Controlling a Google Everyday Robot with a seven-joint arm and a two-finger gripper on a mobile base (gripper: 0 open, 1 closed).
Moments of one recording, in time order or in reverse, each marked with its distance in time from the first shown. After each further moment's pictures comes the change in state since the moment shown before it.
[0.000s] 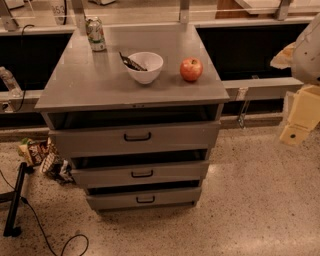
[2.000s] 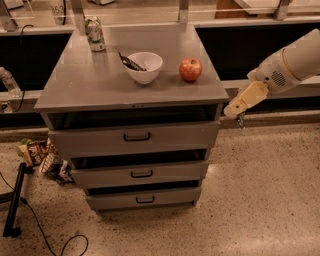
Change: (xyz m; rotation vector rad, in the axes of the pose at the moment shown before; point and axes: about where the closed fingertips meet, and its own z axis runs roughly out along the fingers) arm -0.014 -0.121 0.141 -0.069 -0.401 0.397
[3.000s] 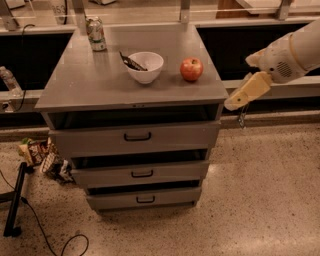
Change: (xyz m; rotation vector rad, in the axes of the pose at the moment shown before) arm -0.032 0.014 -0.029 0.041 -0.080 -0.122
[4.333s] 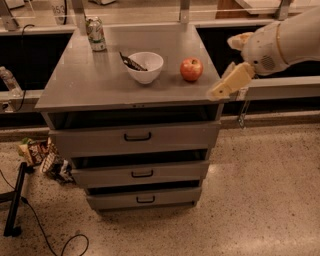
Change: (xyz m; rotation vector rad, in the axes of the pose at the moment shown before) arm -0.060 0.015 0.006 0.026 -0.167 -0.151
